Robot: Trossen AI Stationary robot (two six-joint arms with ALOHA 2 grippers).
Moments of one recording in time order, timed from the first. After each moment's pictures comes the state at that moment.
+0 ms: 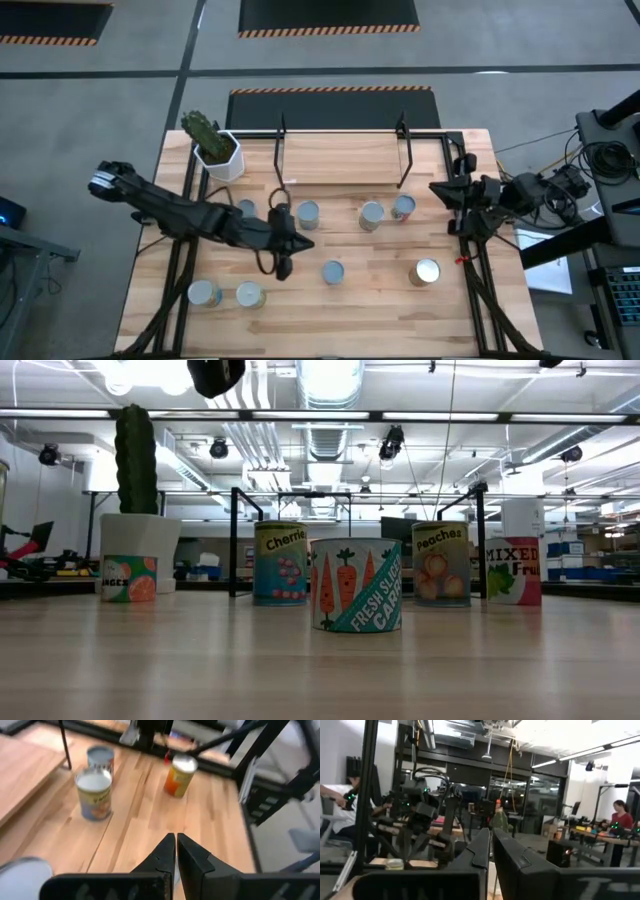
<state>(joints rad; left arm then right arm) -0.34 1.37 1.07 -0.21 -0.31 -0.48 0.36 0.37 0.47 0.22 0.45 -0.29</state>
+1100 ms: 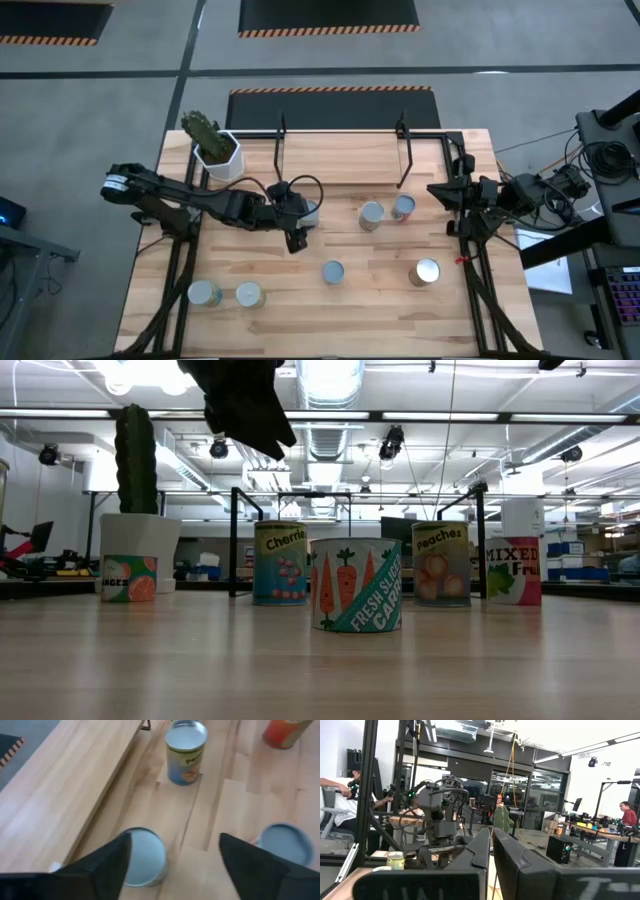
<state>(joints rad) -0.16 1.48 1.15 -0.50 -0.41 -0.32 0.36 0.37 0.47 0.18 0.45 -0.30</state>
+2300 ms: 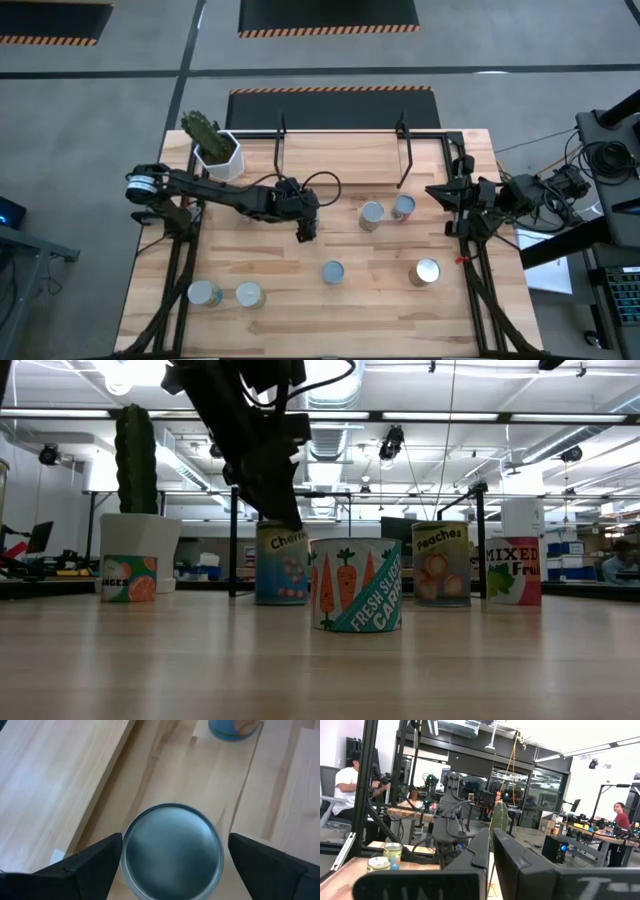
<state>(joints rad) -0.03 1.67 1.13 -0.47 -0.37 -0.27 0.36 0.37 0.47 0.15 0.45 -0.33</state>
